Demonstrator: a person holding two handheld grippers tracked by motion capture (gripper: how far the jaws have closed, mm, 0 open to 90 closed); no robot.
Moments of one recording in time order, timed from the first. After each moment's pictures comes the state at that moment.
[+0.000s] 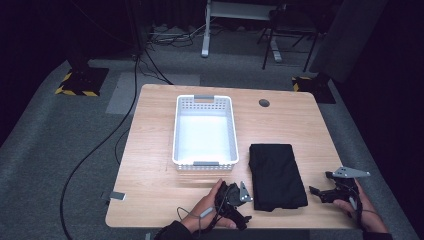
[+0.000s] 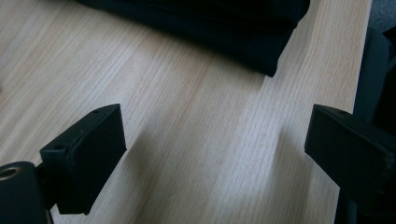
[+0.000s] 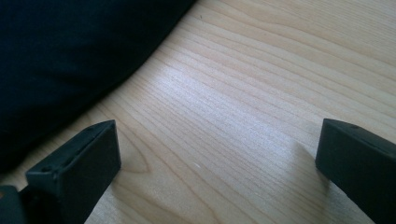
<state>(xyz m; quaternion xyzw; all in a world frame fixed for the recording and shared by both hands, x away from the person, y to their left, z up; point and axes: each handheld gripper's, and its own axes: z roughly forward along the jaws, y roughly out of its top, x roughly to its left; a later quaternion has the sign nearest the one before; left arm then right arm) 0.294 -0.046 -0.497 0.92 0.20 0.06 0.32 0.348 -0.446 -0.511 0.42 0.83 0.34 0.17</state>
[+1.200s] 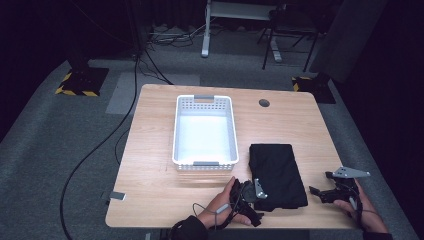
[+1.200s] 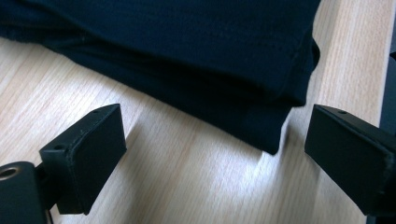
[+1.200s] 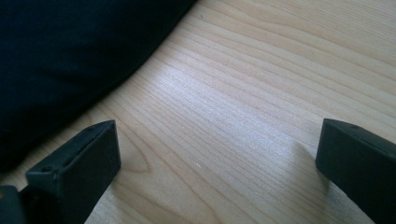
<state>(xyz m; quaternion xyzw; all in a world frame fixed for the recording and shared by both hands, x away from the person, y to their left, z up) 0.306 -0.088 -0.501 0.93 0.20 0.06 0.31 0.348 -0.446 -0.511 0.41 0.83 0.34 0.17</state>
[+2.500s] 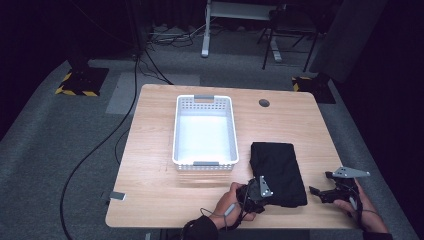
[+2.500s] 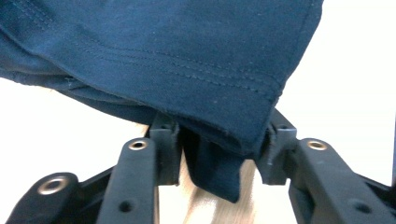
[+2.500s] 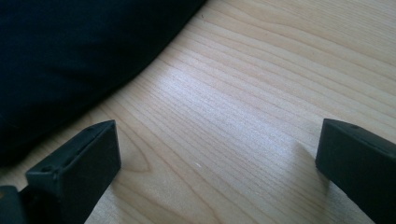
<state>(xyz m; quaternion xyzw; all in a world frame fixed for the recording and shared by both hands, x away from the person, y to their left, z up) 0.309 -0.103 -0.500 0.91 0.21 0.08 0.36 0.349 -0.446 -0.510 0.41 0.83 0.34 0.17</state>
